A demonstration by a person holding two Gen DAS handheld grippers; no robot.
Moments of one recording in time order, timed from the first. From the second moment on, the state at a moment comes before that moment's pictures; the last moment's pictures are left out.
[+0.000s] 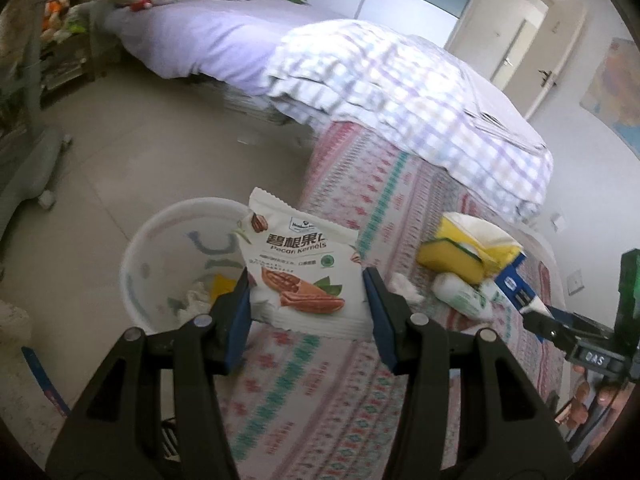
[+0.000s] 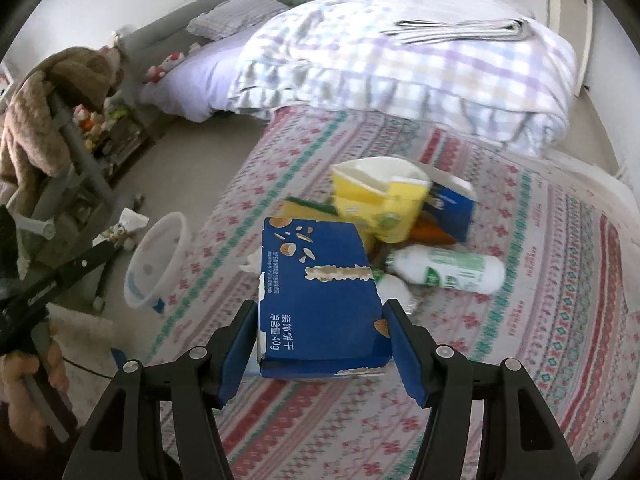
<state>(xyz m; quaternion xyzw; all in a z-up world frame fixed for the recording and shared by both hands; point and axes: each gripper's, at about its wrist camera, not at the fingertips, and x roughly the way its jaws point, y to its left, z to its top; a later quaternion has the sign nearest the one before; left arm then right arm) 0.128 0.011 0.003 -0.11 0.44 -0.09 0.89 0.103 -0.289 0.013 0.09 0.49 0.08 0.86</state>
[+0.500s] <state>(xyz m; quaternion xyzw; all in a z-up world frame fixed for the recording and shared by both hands) 0.150 0.071 -0.024 -0.13 0.43 -0.03 0.89 0.125 -0.219 0.005 0.07 0.49 0.12 0.86</state>
